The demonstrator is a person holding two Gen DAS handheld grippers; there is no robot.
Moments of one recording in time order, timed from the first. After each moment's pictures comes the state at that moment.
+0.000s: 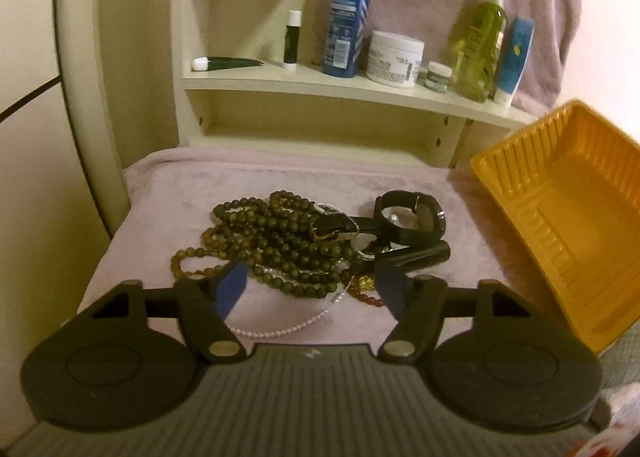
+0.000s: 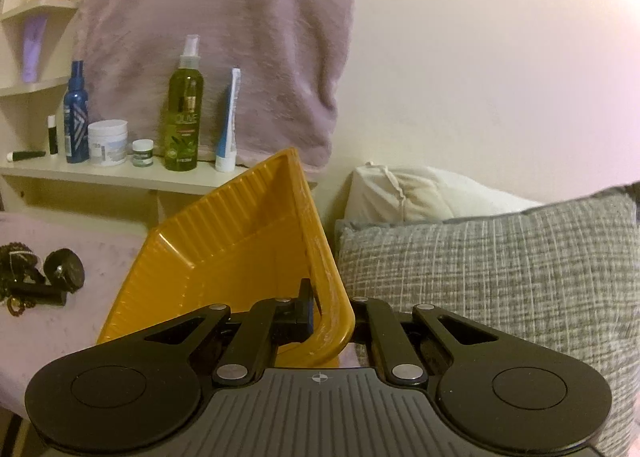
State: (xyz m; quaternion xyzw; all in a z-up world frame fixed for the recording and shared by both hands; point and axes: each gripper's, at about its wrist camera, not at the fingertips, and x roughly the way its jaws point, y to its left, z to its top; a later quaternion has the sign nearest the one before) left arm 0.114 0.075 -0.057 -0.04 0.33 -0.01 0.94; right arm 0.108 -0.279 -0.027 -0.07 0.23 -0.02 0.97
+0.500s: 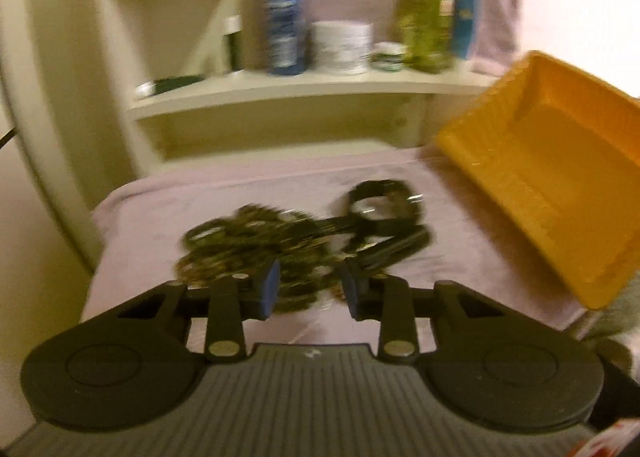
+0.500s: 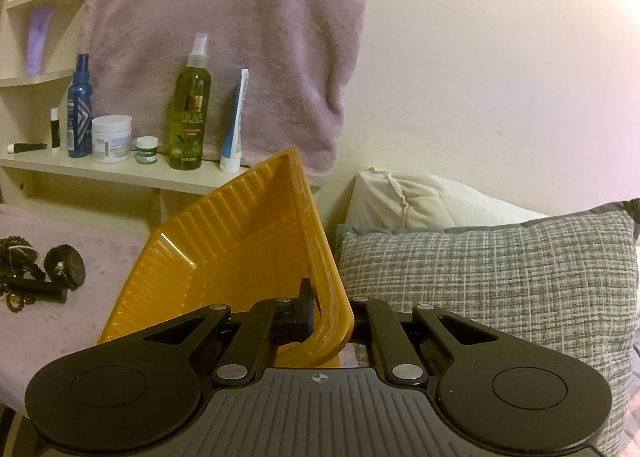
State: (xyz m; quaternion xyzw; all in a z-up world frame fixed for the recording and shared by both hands) left arm 0.123 0.057 -0.057 0.03 0.33 -0.08 0.94; right arm 0.110 -0.276 -0.024 -0.08 0.23 -0.01 0.97
